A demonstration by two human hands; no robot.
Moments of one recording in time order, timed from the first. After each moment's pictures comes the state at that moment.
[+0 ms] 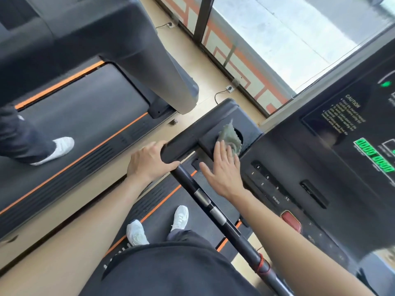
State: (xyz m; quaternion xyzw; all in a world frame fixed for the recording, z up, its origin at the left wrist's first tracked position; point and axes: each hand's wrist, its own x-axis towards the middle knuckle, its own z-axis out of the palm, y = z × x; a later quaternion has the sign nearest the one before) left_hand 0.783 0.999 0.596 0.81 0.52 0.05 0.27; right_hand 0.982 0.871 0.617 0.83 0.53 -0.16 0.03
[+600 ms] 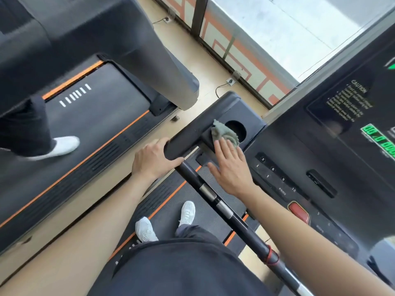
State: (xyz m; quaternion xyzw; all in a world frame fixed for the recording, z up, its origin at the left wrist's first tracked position) left_hand 0.782 0.999 0.593 0.82 0.51 0.05 0.27; right_hand 0.994 0.855 0.607 0.79 0.61 -0.07 0.06
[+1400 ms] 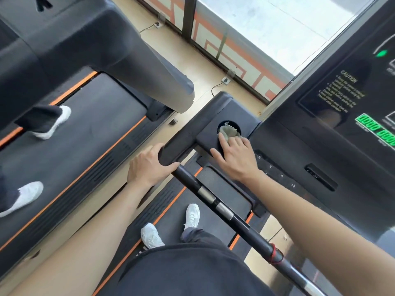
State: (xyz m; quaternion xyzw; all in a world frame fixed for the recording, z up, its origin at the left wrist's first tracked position) left_hand 0.782 0.997 0.597 0.82 0.51 0.06 0.26; right_hand 1.032 0.877 0.612 0.81 0.58 -0.01 0.09
